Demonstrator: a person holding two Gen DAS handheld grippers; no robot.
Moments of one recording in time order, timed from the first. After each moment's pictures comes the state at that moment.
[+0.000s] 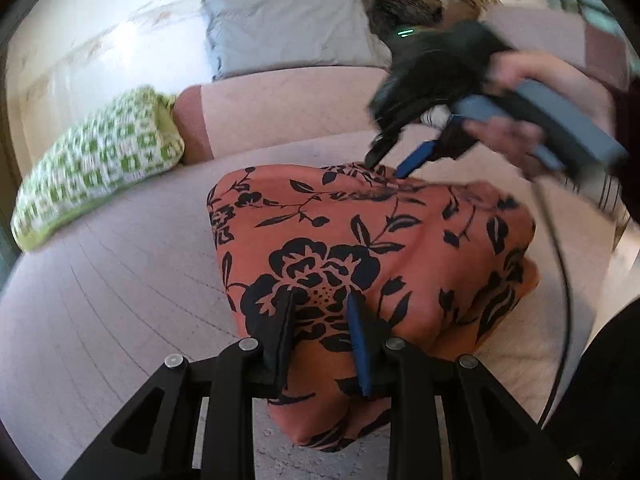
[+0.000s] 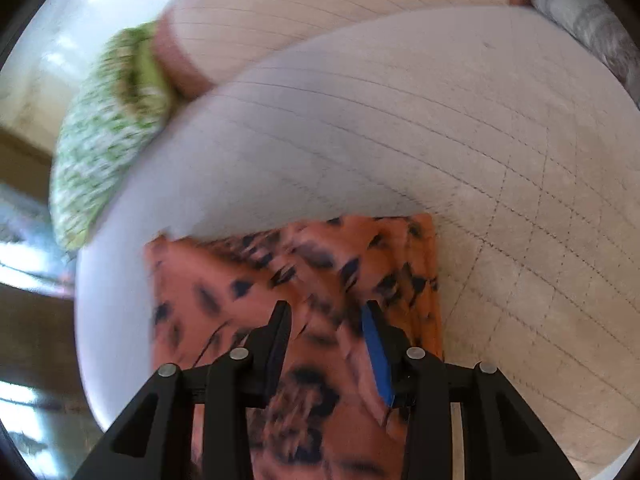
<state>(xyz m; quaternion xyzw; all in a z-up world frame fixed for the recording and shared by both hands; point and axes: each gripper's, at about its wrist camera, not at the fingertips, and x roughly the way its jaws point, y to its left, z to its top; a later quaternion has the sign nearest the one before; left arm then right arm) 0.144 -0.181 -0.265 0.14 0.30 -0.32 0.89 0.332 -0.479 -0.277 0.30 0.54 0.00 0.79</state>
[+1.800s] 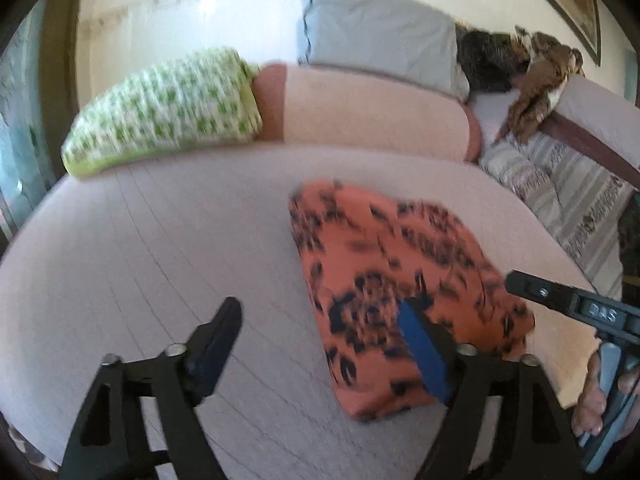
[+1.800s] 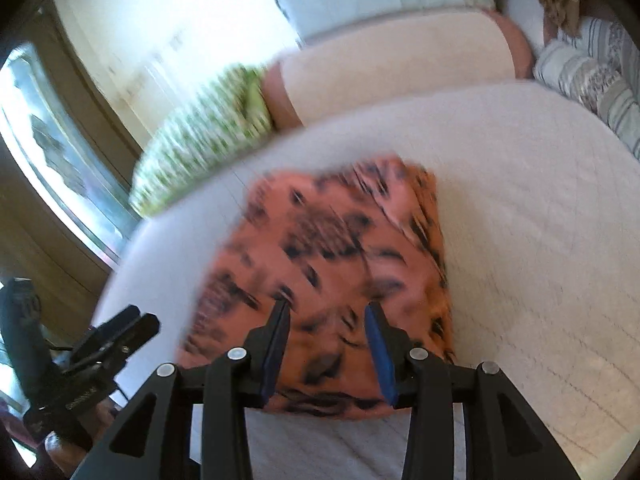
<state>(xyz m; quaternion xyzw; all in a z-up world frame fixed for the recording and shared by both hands) 0.159 -0.138 -0.206 0.05 0.34 -0.21 0.91 0.122 -0.435 -0.258 0.25 0.35 0.04 0.90</state>
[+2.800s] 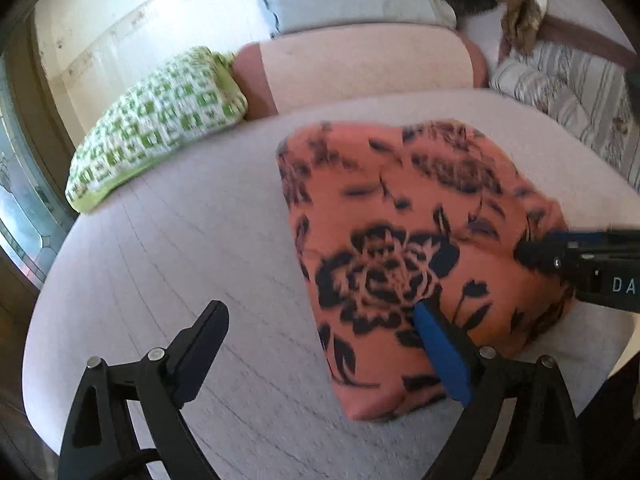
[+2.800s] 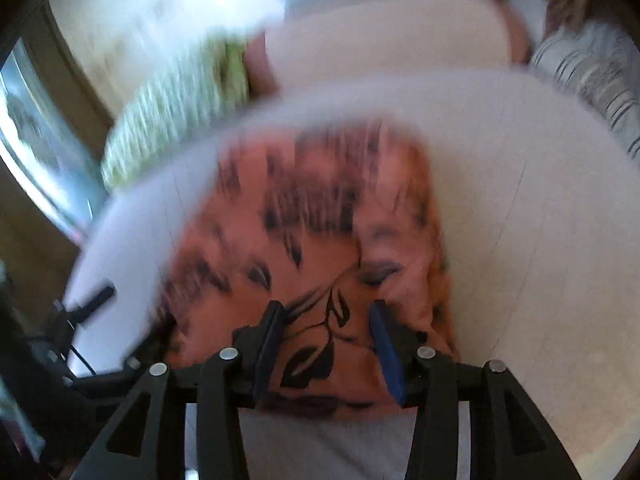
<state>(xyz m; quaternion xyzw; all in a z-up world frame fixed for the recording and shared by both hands) 0.157 -0.180 -0.263 0.20 0.36 -0.18 0.89 0.147 -0.415 -0.295 0.19 0.45 0.00 0.88</state>
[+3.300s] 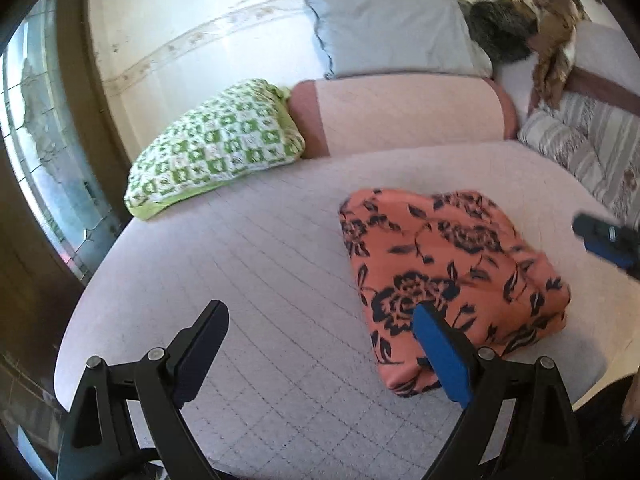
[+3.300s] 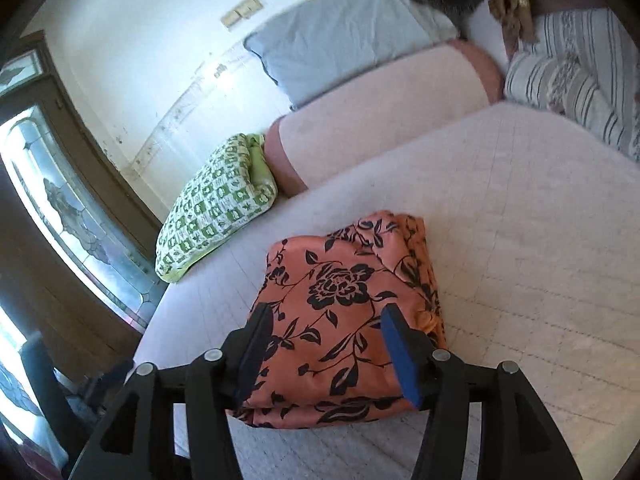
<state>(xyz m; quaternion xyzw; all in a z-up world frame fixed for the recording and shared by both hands) 0.117 -0.140 -0.173 0.16 0.31 -0.12 0.93 0.076 -0.450 -0.229 0.31 0.27 0.01 0.91</state>
